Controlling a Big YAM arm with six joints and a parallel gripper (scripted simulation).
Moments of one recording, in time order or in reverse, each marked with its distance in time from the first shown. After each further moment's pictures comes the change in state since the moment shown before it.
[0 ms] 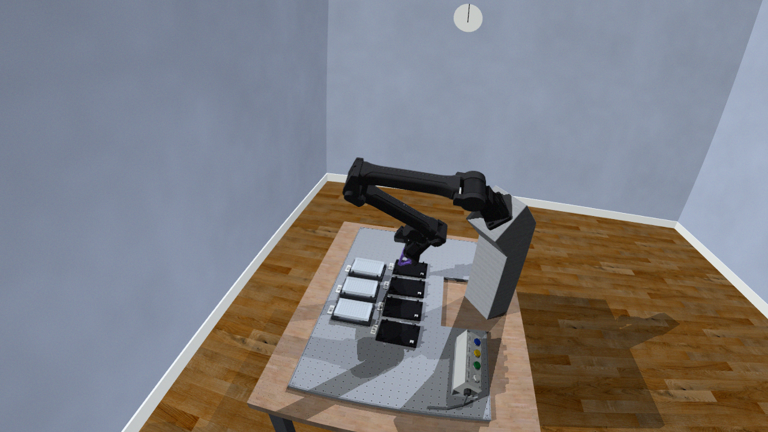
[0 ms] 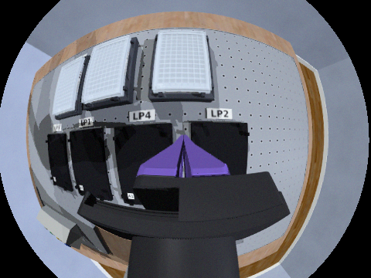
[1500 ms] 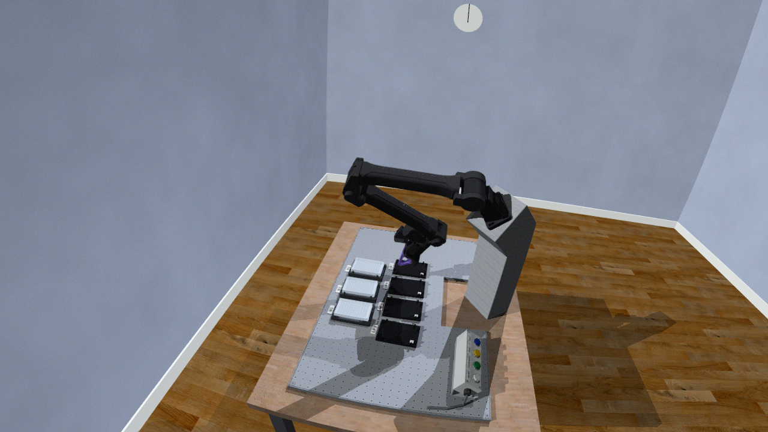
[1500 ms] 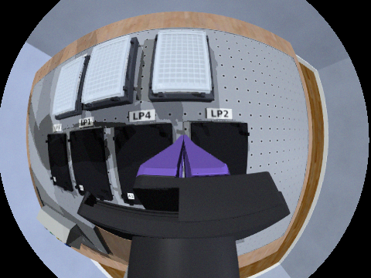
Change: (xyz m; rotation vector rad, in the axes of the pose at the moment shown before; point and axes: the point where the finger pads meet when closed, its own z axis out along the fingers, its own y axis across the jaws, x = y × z) arm 0.000 0.000 0.000 0.000 0.000 0.000
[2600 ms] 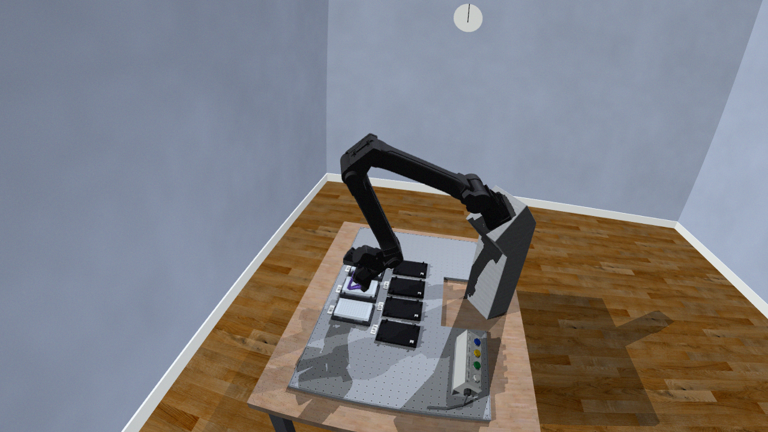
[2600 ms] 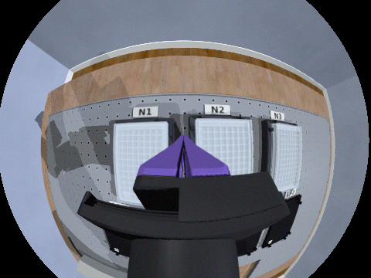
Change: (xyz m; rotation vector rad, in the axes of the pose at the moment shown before) arm -0.137 0.201 0.084 -0.045 -0.097 -0.002
